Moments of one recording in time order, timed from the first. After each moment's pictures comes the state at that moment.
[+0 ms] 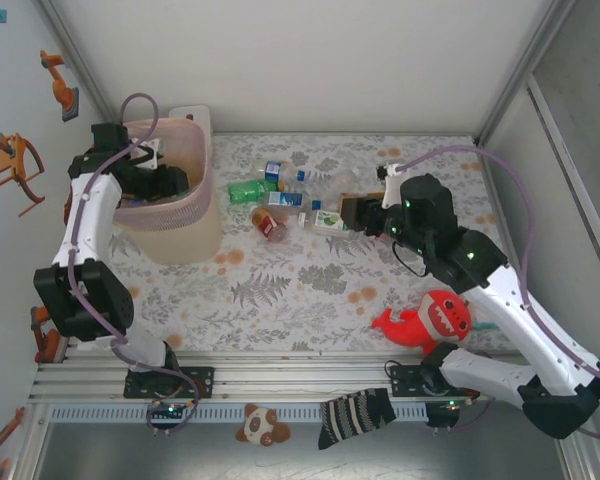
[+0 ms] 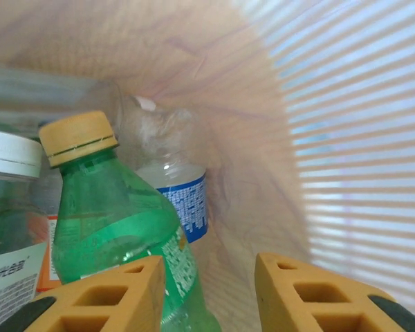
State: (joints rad) left arm 0.07 1.60 1.55 -1.00 0.50 -0.06; right arm 0.68 1.04 1.24 -0.63 0.05 0.43
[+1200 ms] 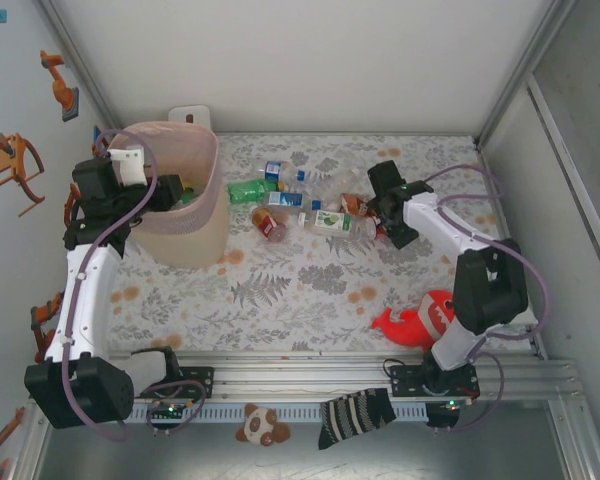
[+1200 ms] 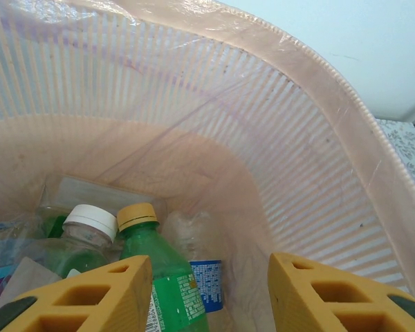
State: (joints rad) left arm 0.06 1.14 1.11 -0.49 0.43 -0.10; right arm 0.36 1.69 1.27 -0.80 0.26 1.30
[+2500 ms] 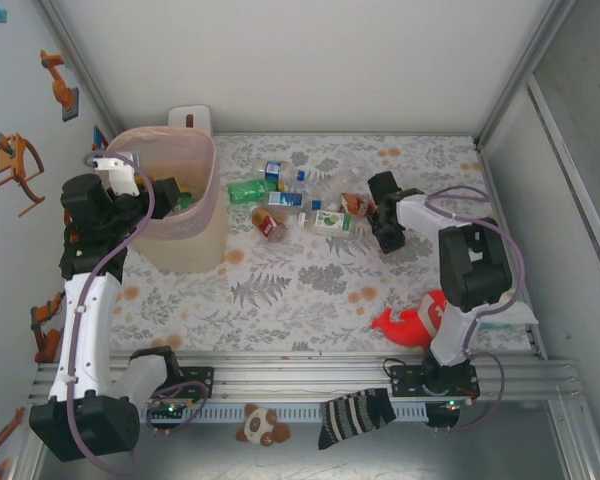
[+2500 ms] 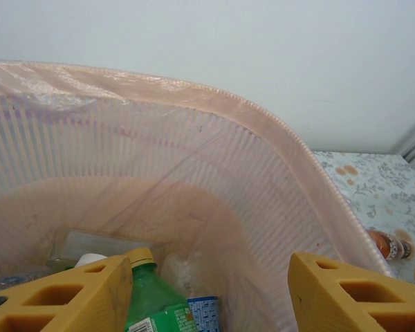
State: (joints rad) left arm 0.09 0.97 1.00 -0.36 0.45 -0.10; right arm 0.31 1.82 1.20 -0.67 0.13 1.45
